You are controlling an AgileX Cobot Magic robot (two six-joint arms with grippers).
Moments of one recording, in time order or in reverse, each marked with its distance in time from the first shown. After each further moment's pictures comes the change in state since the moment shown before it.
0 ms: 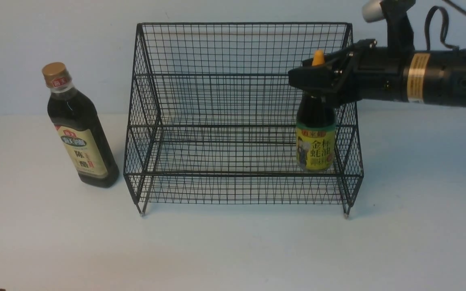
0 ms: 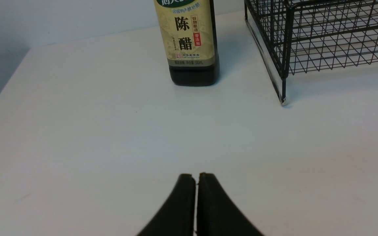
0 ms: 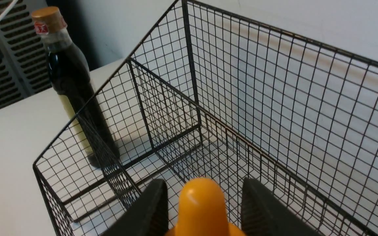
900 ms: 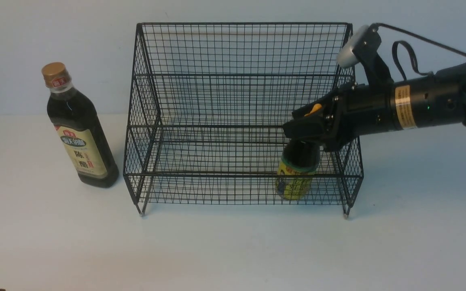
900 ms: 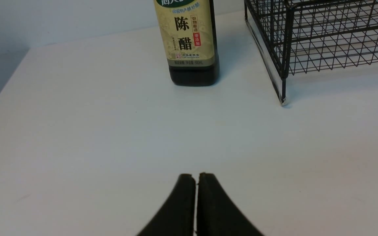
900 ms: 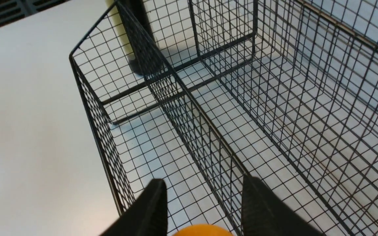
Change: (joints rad) right arm 0.000 0.059 -0.007 -0.328 -0.098 0.147; left arm 0.000 0.000 0.000 0.000 0.000 0.000
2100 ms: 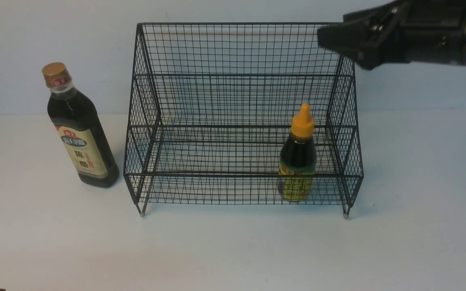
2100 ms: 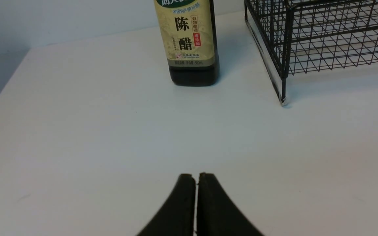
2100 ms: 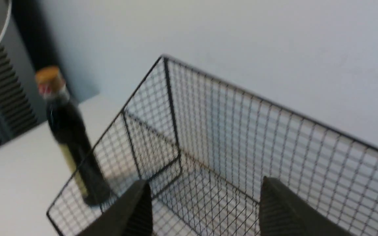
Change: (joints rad) right arm -0.020 -0.404 -0.003 0.000 0.267 0.370; left arm 0.000 0.000 0.000 0.000 0.000 0.000
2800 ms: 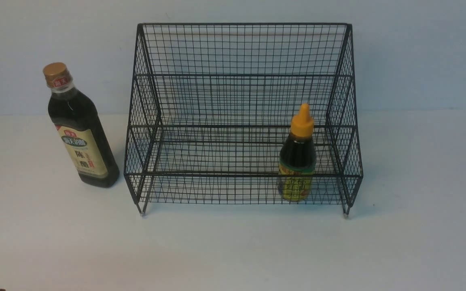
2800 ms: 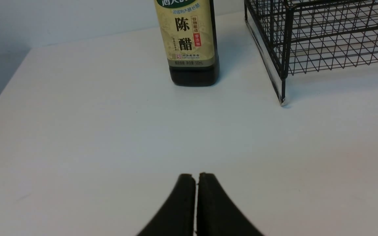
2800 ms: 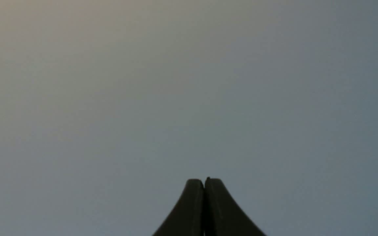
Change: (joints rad) right arm -0.373 -0.626 0.070 0.007 0.266 -0.678; left arm 0.000 0.000 0.000 0.000 0.000 0.000
